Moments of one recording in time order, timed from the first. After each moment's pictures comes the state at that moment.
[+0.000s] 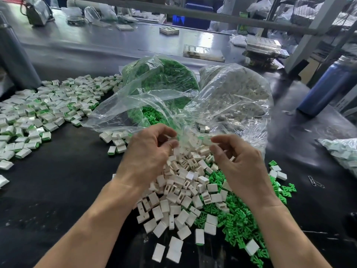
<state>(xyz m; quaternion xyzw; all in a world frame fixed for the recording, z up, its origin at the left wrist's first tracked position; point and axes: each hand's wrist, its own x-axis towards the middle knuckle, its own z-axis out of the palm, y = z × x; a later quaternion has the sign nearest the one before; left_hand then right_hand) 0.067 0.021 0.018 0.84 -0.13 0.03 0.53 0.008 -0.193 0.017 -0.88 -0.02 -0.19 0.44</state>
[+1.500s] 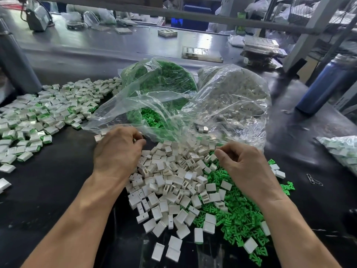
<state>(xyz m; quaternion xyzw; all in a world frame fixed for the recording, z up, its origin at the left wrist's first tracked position) 0.089 0.056 0.016 0.95 0.01 0.11 0.28 0.010 -0.217 0.014 -0.92 0.07 -0.11 0.37</state>
